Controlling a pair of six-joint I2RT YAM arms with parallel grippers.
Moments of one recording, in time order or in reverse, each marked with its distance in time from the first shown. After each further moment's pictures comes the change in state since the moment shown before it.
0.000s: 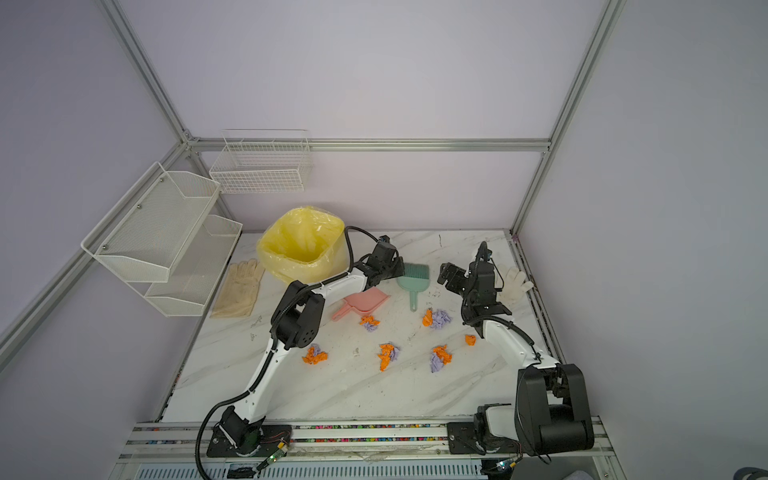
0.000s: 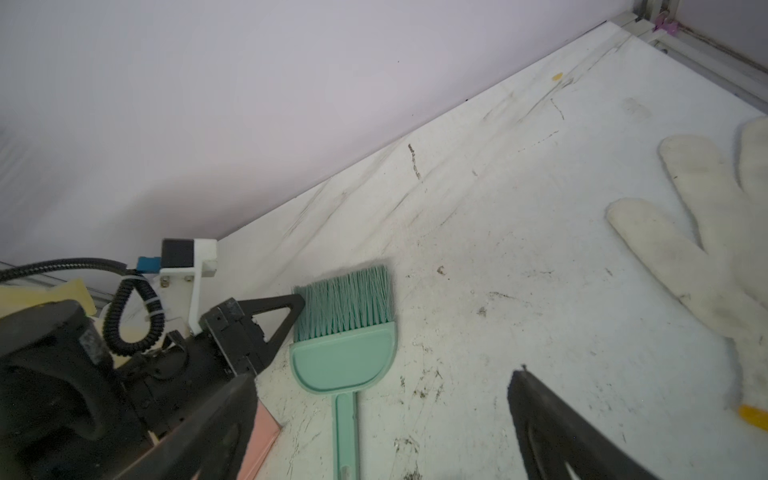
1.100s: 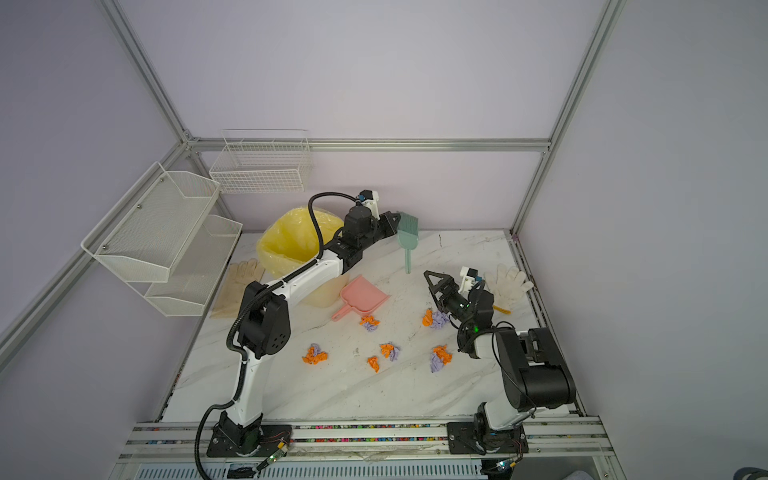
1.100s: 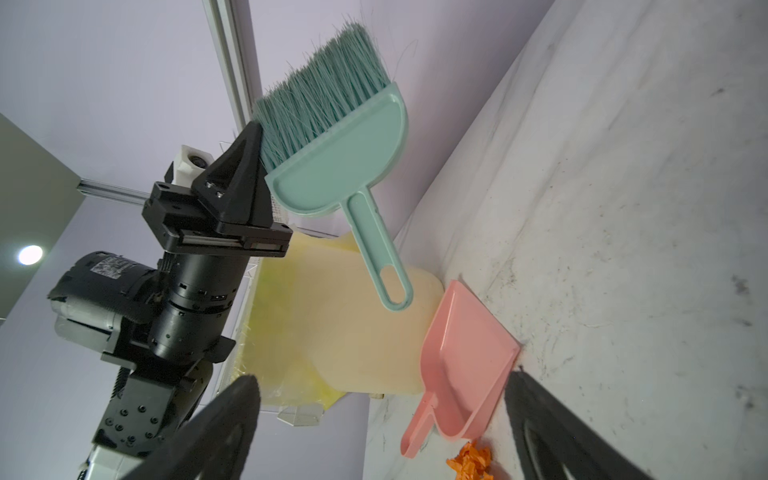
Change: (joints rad) left arm 0.042 -0.276 -0.052 0.266 0.115 -0.079; right arm 0.000 0.279 -0.317 1.042 -0.534 0.785
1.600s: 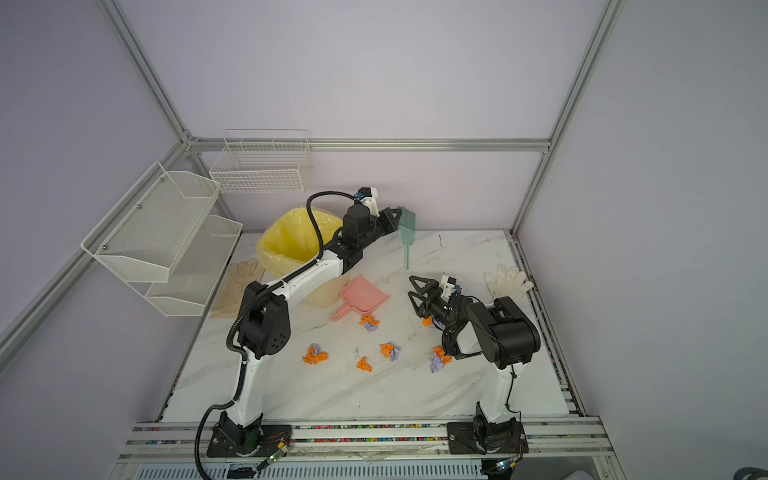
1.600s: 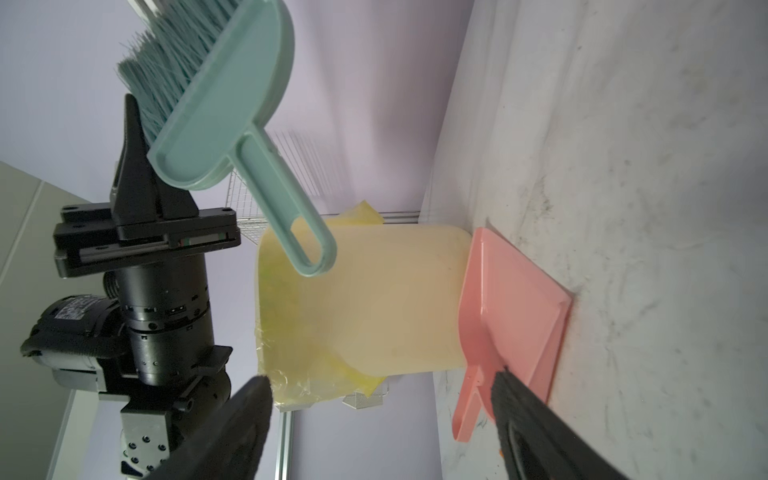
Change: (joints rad) left arm 0.000 0.000 -0.001 0.072 0.007 -0.052; right arm 0.144 0.303 0.061 0.296 0.064 0.298
